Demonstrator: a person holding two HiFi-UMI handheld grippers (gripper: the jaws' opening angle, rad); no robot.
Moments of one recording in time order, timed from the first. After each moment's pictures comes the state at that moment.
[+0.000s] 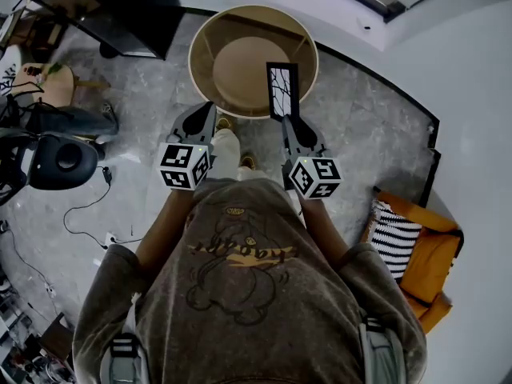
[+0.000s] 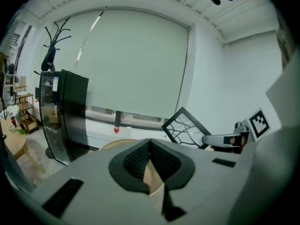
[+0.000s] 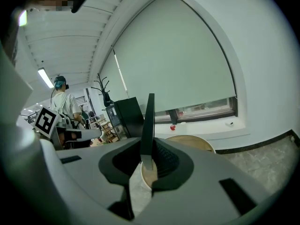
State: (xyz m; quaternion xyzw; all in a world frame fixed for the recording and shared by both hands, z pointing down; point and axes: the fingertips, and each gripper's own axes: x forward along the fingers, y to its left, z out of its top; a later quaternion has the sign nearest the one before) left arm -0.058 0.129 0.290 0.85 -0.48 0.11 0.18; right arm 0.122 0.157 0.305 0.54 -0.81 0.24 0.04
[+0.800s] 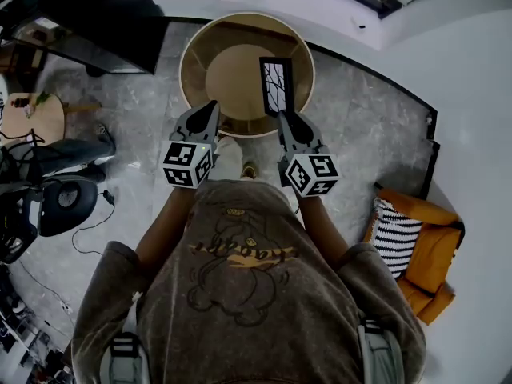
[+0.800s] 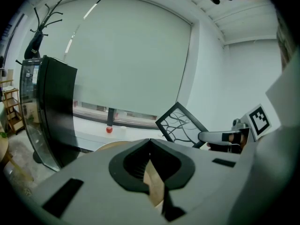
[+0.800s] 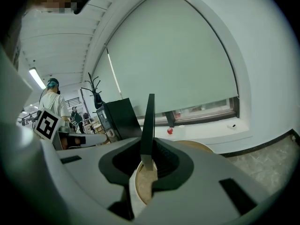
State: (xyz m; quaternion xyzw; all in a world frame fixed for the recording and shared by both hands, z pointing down) left arm -0.041 0.016 0.307 0.87 -0.43 0.12 0.20; right arm 0.114 0.052 0.306 0.56 -0.79 0.24 0.04
